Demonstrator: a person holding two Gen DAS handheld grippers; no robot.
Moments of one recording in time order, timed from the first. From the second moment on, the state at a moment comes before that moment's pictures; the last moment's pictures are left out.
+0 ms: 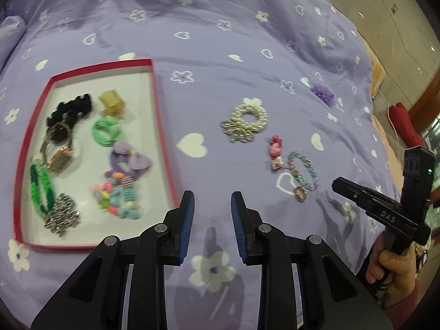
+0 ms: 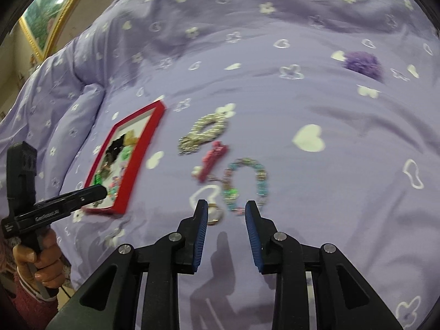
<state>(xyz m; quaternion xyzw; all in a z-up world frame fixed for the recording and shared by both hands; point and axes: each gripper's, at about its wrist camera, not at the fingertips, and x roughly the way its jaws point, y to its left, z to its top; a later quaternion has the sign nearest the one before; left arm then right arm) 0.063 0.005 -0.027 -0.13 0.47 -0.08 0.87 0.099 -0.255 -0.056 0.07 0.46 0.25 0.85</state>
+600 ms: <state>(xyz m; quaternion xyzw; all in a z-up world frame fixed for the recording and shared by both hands) 0.122 -0.061 -0.045 -0.10 0.50 -0.15 0.85 0.134 -0.251 -0.090 0.03 0.48 0.23 0.85</state>
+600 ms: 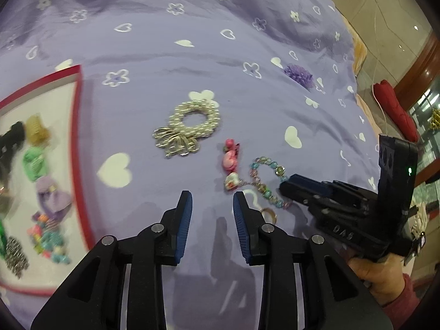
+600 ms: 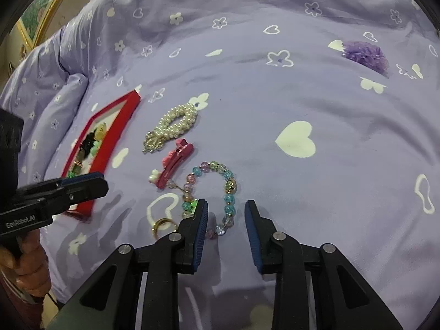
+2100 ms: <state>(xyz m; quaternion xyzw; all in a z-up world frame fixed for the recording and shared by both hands) 0.076 0.005 -0.027 -0.14 0.45 -0.10 0.87 0.107 -0.206 -0.027 0.04 0.41 0.30 0.86</state>
